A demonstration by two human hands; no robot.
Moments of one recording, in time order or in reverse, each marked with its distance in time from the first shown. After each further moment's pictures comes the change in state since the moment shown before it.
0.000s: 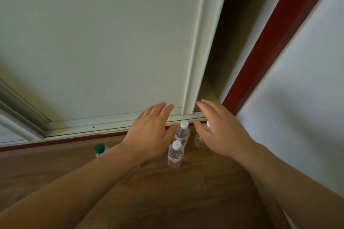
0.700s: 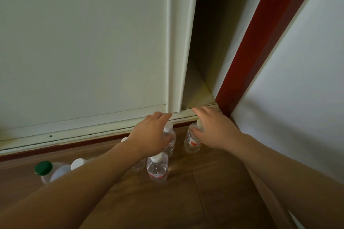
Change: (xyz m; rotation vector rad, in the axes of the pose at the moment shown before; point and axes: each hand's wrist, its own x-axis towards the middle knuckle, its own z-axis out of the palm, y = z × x) left_hand 0.096 -0.026 0.171 -0.046 -0.134 -0.003; right_hand 0.043 0.138 0.124 -0.074 -0.151 0.063
